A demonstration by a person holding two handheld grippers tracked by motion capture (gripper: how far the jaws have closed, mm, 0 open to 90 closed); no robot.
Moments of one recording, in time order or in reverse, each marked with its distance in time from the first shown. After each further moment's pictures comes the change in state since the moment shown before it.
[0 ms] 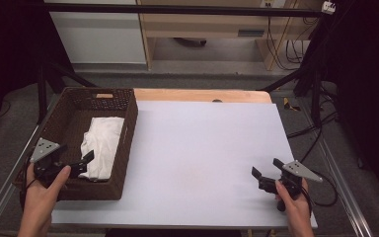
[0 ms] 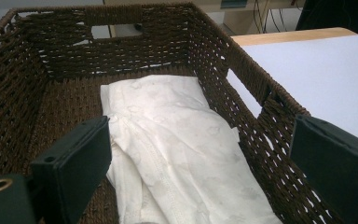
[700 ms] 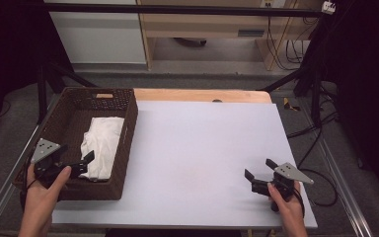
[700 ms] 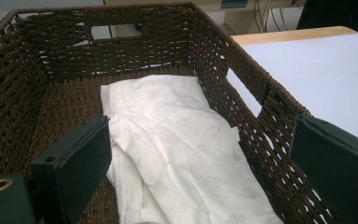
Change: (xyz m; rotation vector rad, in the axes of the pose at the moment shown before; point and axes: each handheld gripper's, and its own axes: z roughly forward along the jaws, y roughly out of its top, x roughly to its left) left arm -0.001 -0.001 0.000 0.000 0.003 0.008; right arm 0.017 -0.005 0.009 -0.017 0.038 -0.060
